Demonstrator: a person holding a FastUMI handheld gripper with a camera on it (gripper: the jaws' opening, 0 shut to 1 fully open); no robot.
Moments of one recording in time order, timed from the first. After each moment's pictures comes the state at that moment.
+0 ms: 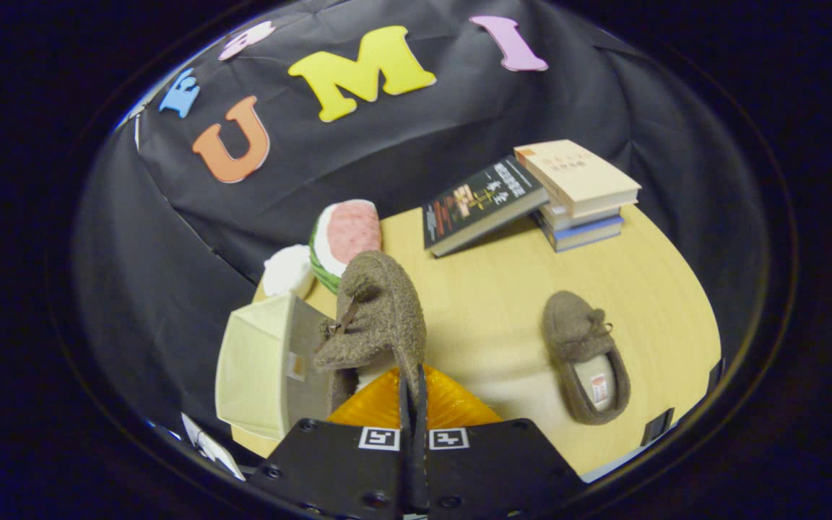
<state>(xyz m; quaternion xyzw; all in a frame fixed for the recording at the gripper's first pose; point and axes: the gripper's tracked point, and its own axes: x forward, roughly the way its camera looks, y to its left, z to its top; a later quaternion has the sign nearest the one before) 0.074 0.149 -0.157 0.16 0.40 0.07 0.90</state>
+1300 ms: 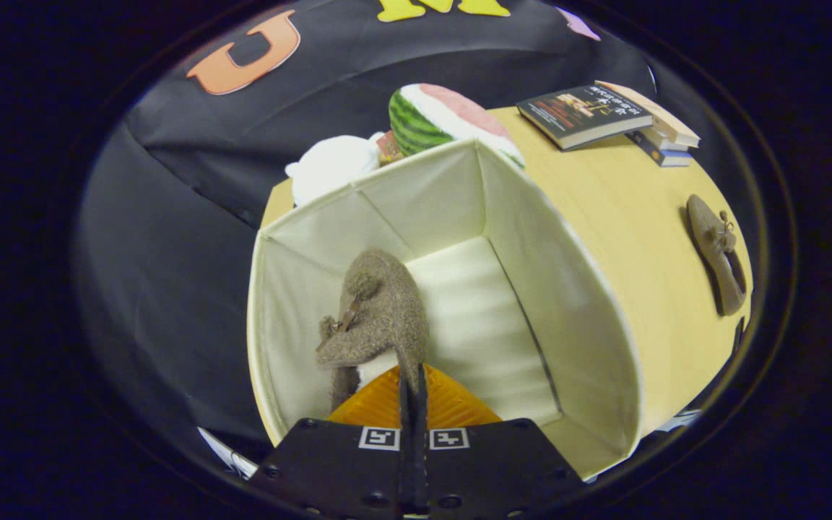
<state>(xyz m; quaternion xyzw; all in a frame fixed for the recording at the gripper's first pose) 0.071 0.437 -0.292 0.15 0.55 0.02 0.82</state>
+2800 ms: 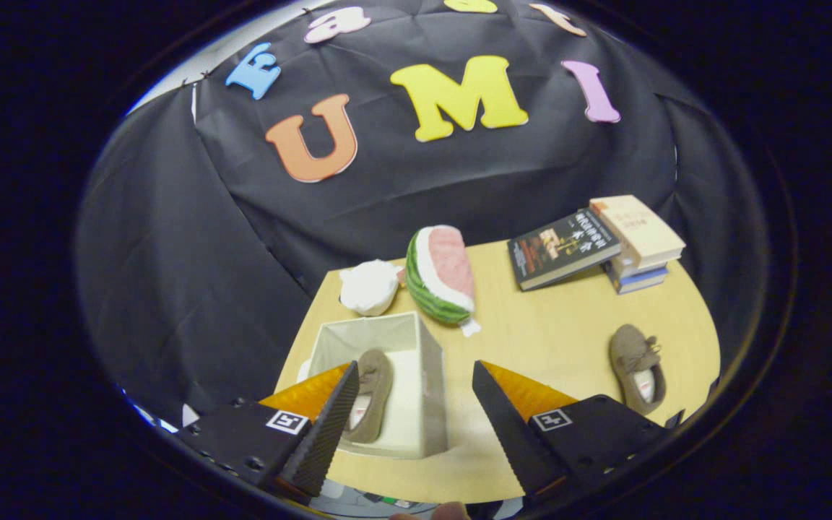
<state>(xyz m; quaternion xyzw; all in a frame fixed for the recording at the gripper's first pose) 0.047 0.254 -0.077 0.11 0.34 0.12 0.93</state>
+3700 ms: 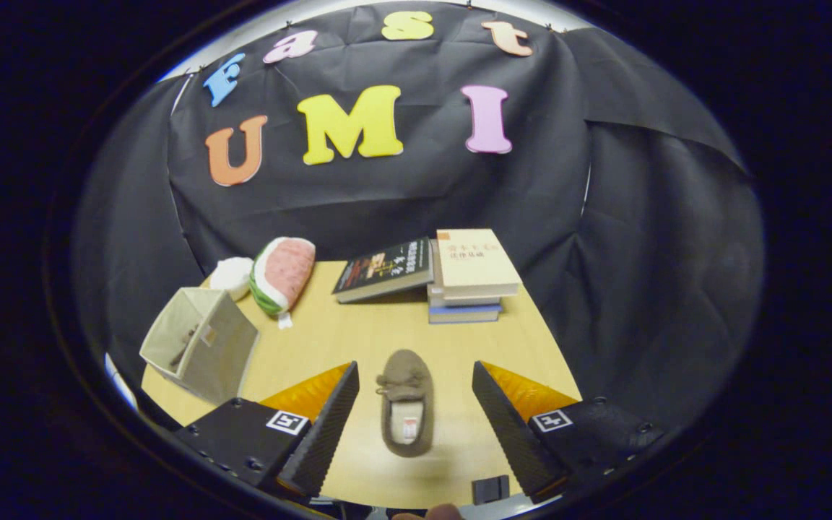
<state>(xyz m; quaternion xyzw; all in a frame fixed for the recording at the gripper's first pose) 0.025 -0.082 -0.144 0.01 0.31 0.00 0.95</state>
